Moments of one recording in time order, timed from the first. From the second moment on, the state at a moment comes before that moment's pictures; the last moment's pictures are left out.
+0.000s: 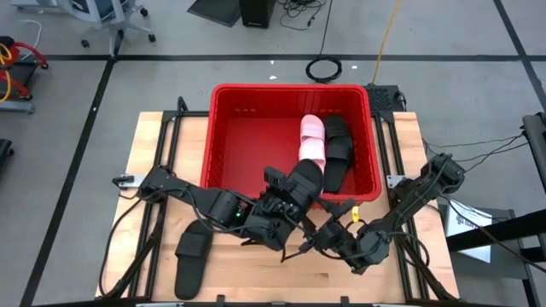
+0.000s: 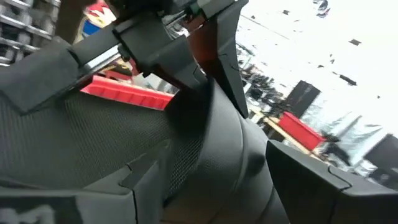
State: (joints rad) left arm -0.43 2.08 2.33 -1.10 -0.96 0.35; right arm 0.70 1.68 1.16 0.80 1.57 -0.83
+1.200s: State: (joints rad) left arm -0.51 2.08 2.33 -1.25 -0.97 0.17; right arm 0.70 1.68 1.16 0.77 1.57 -0.83
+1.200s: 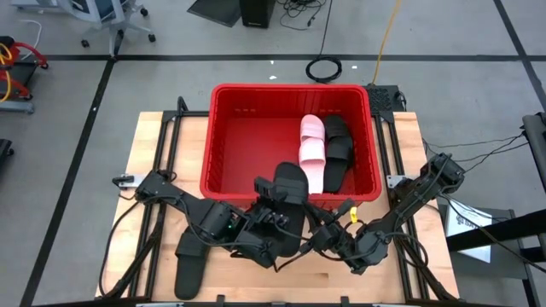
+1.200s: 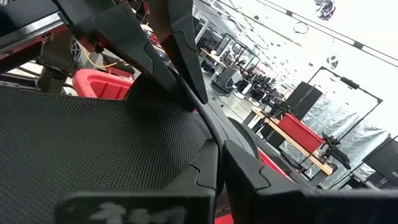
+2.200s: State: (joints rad) left arm -0.56 2.03 2.33 -1.27 -1.12 0.19; right arm 0.70 1.68 1.16 0.75 1.57 -0.82
